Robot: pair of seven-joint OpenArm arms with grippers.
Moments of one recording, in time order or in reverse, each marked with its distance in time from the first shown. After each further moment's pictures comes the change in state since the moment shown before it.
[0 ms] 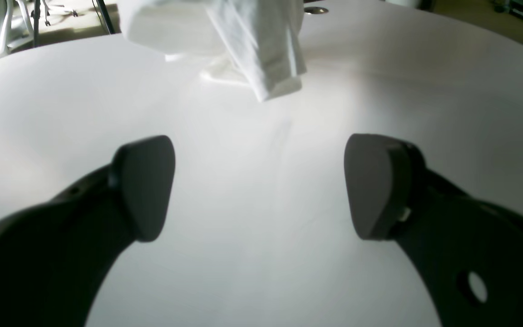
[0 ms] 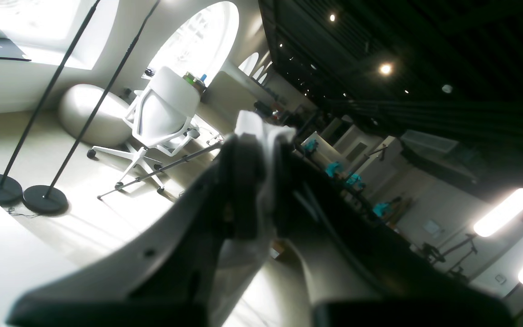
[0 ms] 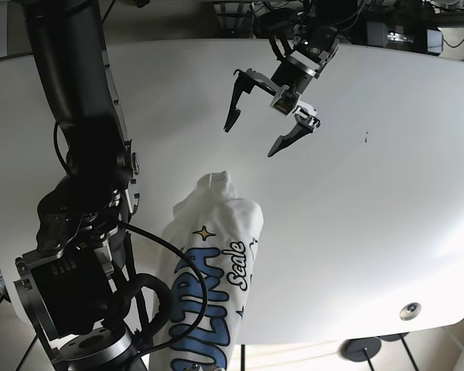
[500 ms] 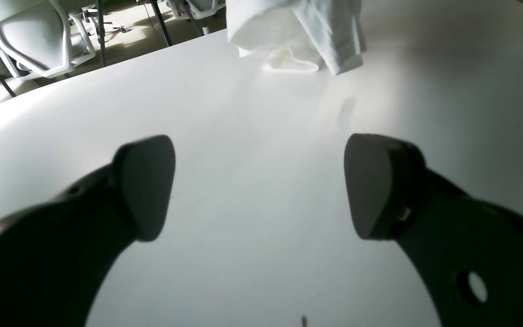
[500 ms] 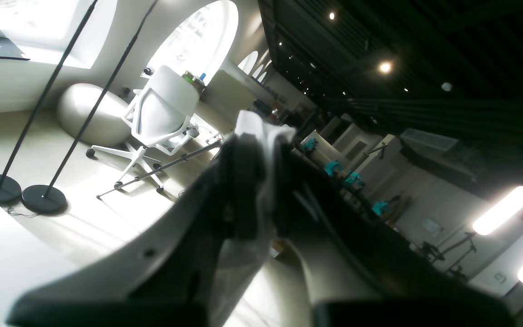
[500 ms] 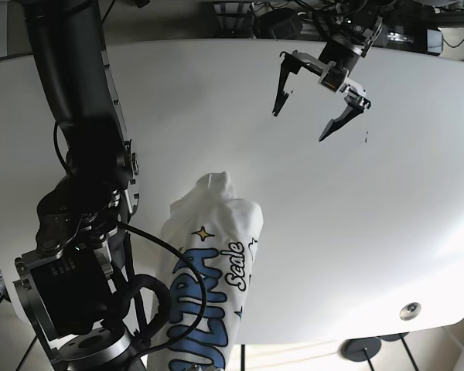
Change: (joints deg) left arm 13.6 -9.6 -10.3 11.5 0.6 0.0 -4.4; right arm 0.0 0.0 0.0 0.0 0.0 0.0 0.0
